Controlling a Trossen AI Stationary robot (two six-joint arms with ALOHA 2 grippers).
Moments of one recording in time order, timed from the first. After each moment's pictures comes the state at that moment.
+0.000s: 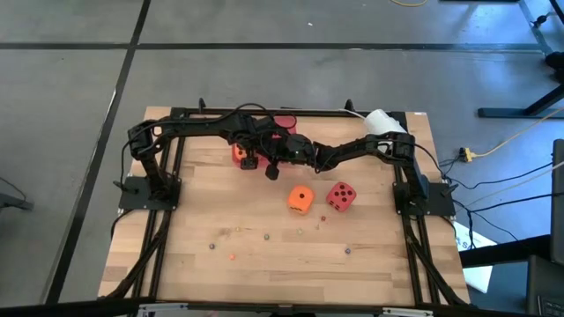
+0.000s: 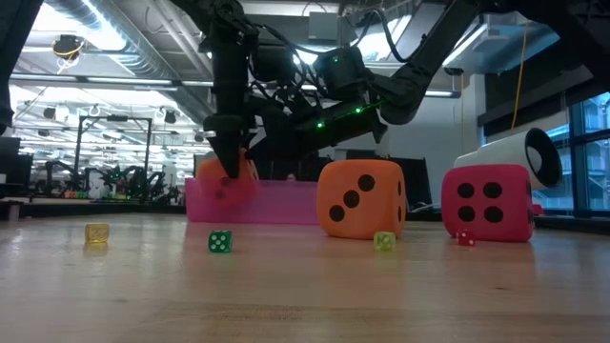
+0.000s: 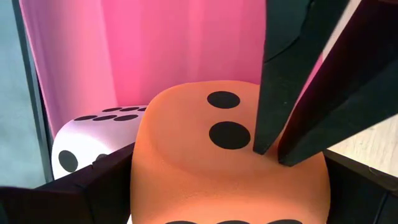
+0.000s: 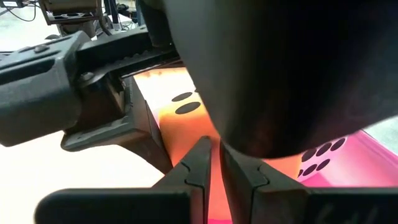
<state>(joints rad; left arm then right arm) 0.36 1.72 1.33 -0.89 -0.22 0.35 -0.20 2.11 1.17 0.66 0.04 -0.04</state>
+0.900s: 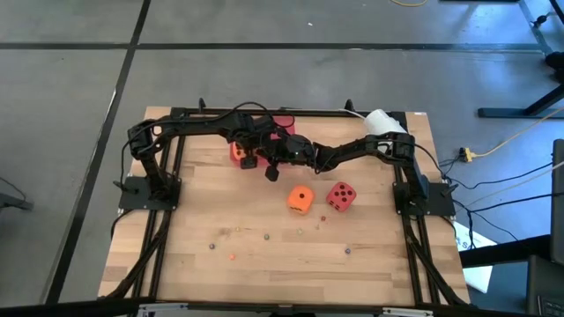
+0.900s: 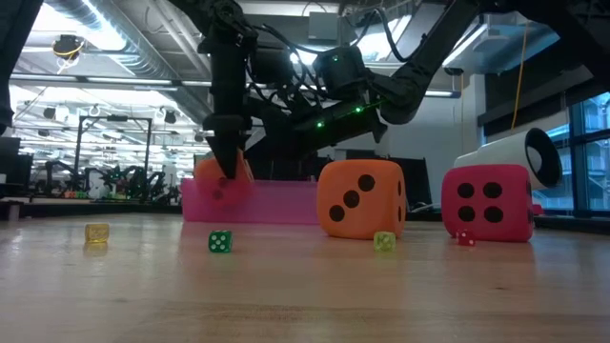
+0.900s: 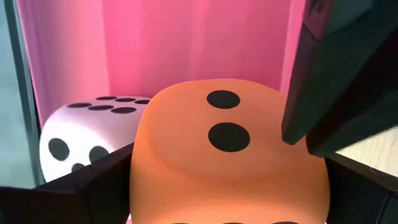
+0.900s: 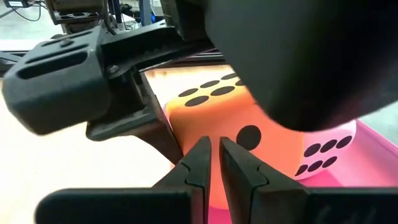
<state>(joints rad) 0.37 1.72 1.33 -0.92 -0.20 0.29 -0.20 2.11 1.17 0.66 0.03 -0.04</state>
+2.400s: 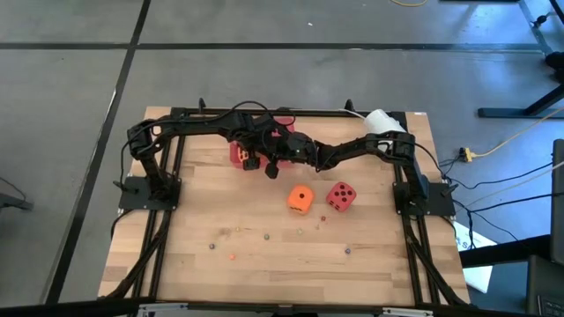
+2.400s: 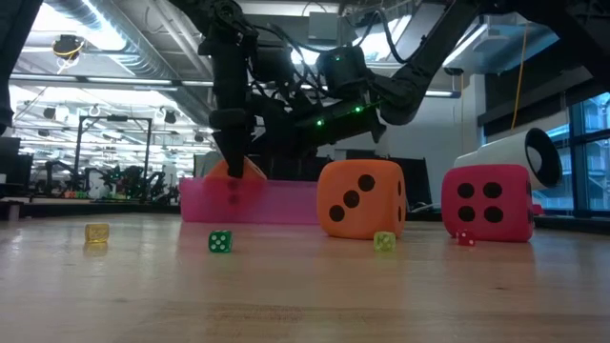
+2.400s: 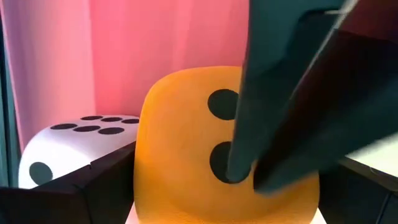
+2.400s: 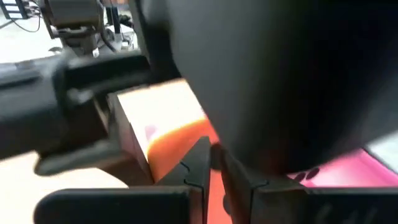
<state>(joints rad) 0.37 1.71 1.33 -0.88 -0.11 0.28 -0.21 2.11 1.17 0.70 0.03 -0.04</state>
